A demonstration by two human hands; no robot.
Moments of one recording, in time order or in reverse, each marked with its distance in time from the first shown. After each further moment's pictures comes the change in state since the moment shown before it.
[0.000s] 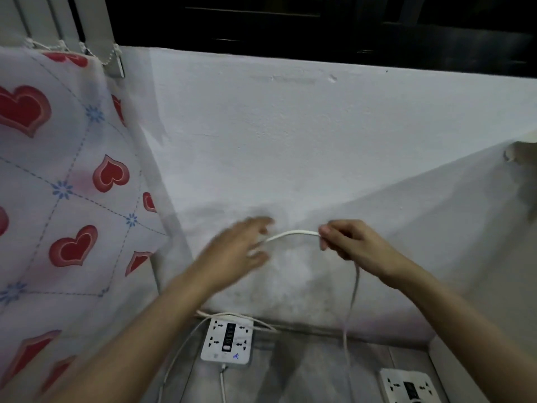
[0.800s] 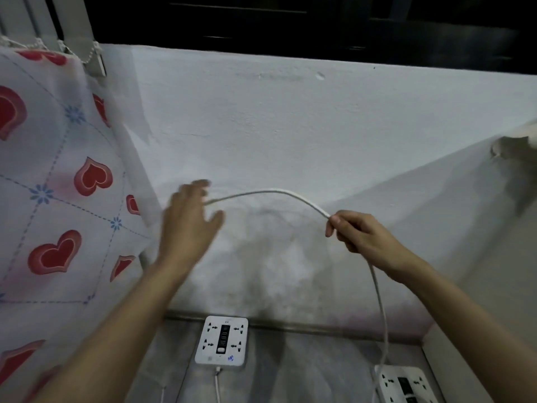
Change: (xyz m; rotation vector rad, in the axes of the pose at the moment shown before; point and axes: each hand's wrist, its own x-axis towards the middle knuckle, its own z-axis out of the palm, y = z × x) left_hand 0.015 -0.025 -0.027 -0.053 0.419 -0.279; right_hand -0.002 0.016 -0.022 0.008 0.122 0.011
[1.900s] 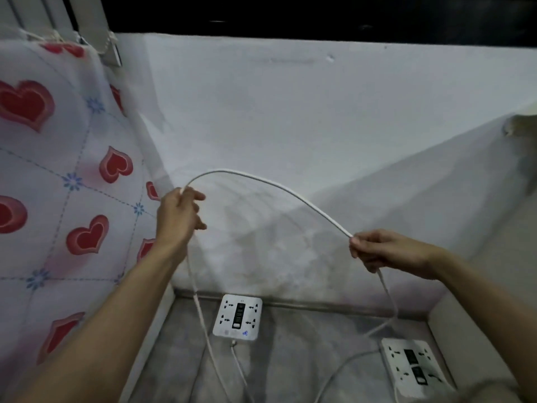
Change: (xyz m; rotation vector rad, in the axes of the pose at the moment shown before) left_hand -0.004 -0.039 -0.009 -0.616 0.099 -0.475; right_hand -0.029 0.034 -0.012 0.177 -0.411 0.333
